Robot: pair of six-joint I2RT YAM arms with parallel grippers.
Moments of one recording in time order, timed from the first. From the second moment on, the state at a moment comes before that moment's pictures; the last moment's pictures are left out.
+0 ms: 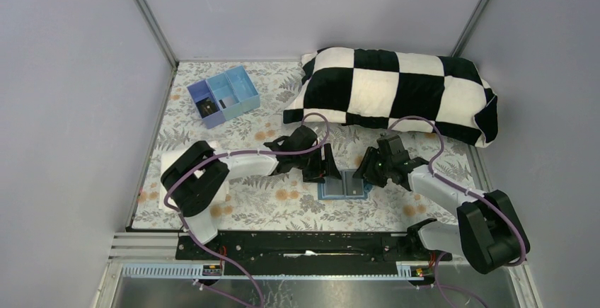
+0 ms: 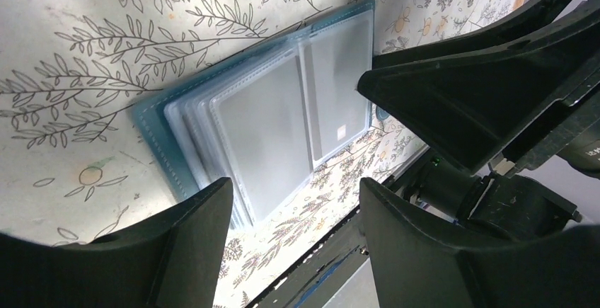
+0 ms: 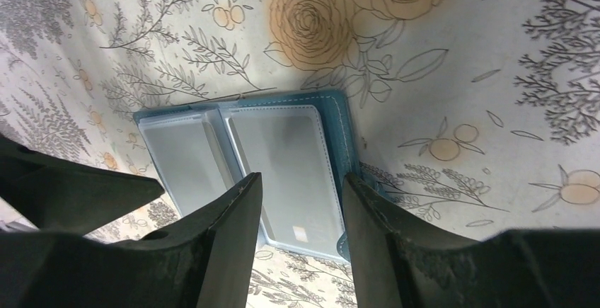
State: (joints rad) left arm -0.86 1.73 0.94 -0.03 0.34 -0.97; right arm 0.39 1.22 0.50 -0.28 -0.13 0.76
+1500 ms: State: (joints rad) left arm -0.87 1.75 0.96 0.18 0.47 -1.04; right arm 0.38 1.01 0.59 -0.46 0.02 0.67
